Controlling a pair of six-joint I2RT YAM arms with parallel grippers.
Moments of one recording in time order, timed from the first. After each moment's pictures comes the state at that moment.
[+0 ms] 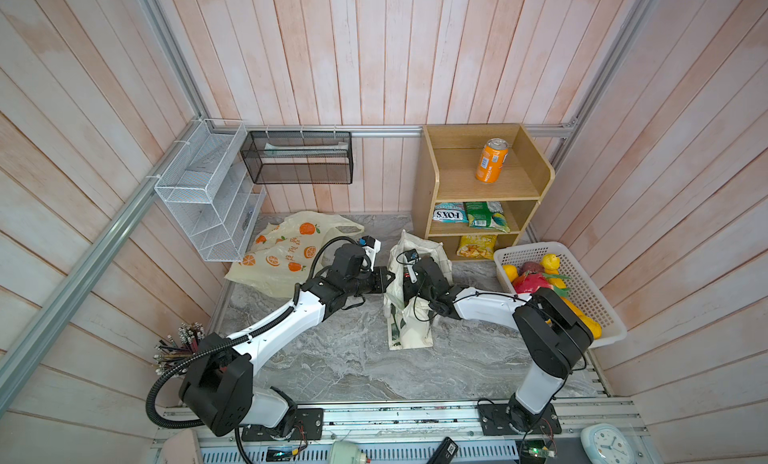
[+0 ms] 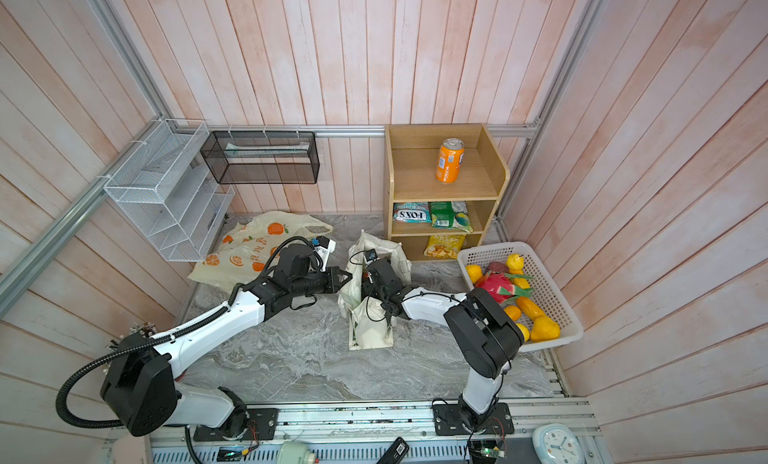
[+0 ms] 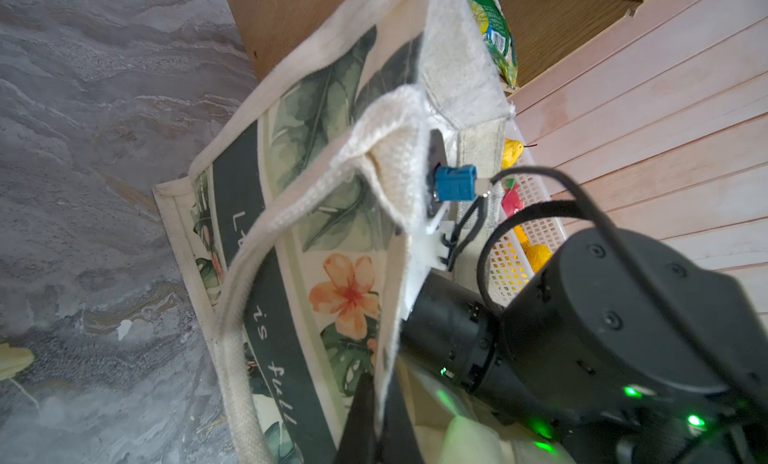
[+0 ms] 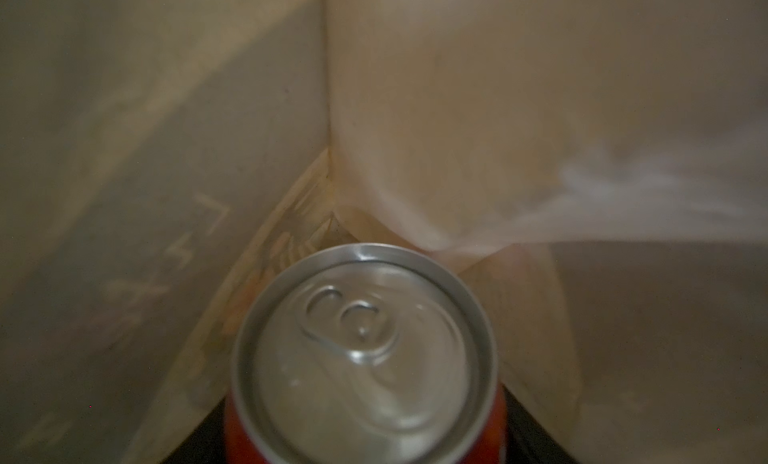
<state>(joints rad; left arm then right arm) -0.59 1.42 1.00 -0.14 0.35 -0.58 0.71 1.77 0.97 0.12 0.17 0.18</state>
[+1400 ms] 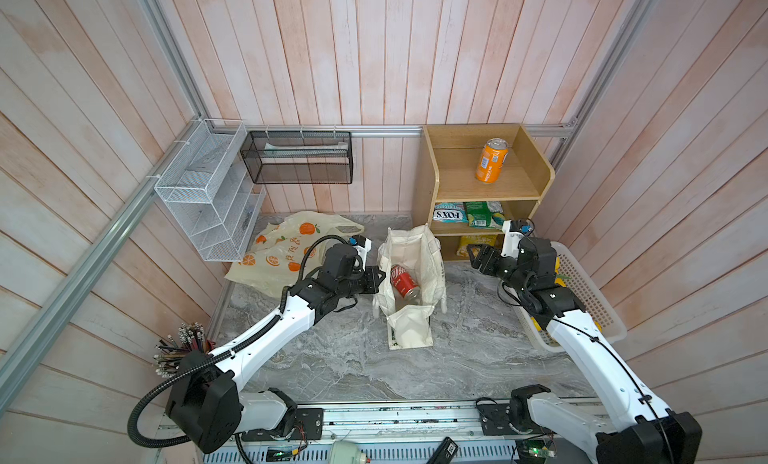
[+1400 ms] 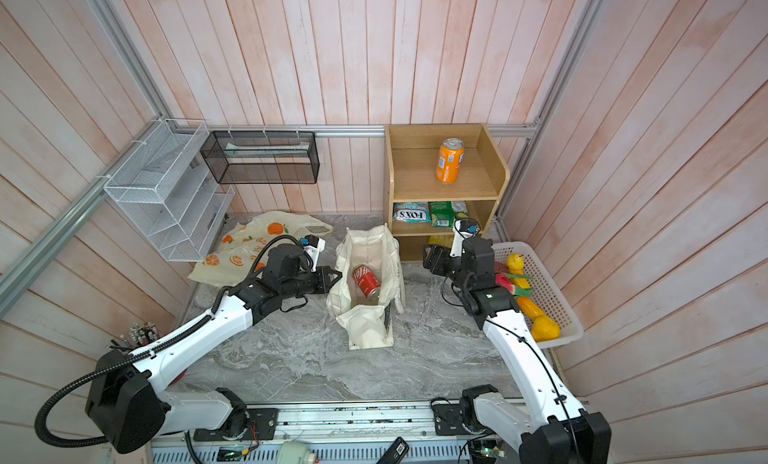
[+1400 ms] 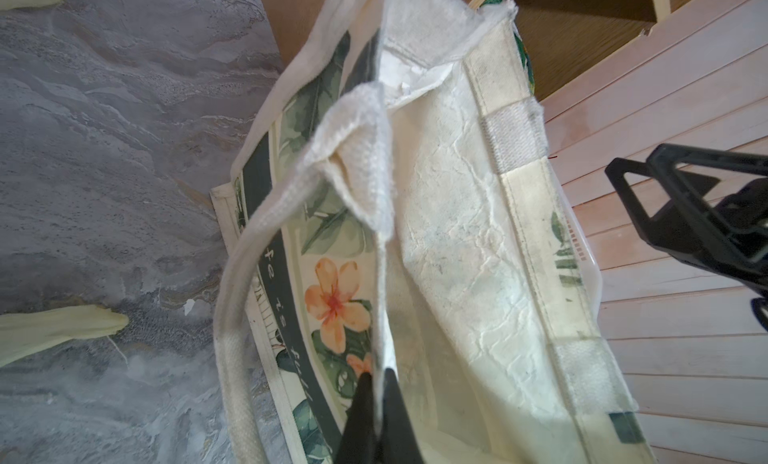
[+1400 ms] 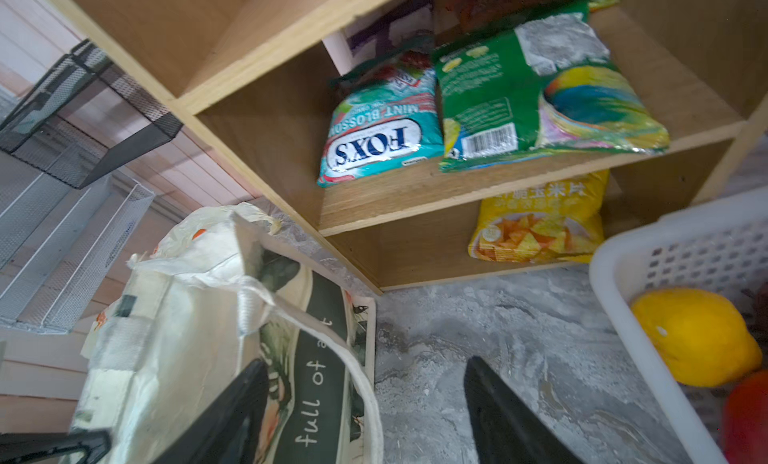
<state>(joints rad) -0.58 1.32 1.01 -0.26 0.28 -0.55 0.18 1.06 0.91 -0.25 -0.17 0.49</state>
